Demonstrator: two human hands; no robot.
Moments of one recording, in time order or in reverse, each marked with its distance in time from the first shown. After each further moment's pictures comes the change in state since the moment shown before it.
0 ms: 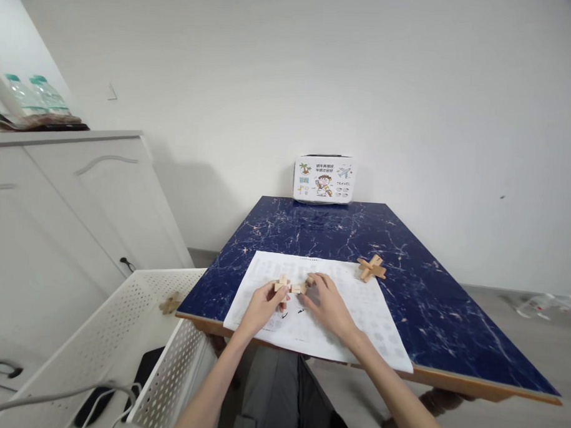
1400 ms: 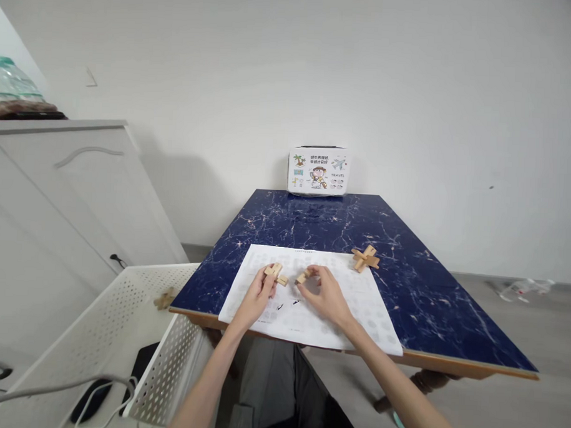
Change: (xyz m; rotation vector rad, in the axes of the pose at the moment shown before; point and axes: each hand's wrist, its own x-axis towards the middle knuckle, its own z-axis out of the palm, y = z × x) left_hand 0.002 0.006 0.002 -0.080 0.043 0.064; right_hand 0.002 0.000 -0.009 0.148 0.067 0.089
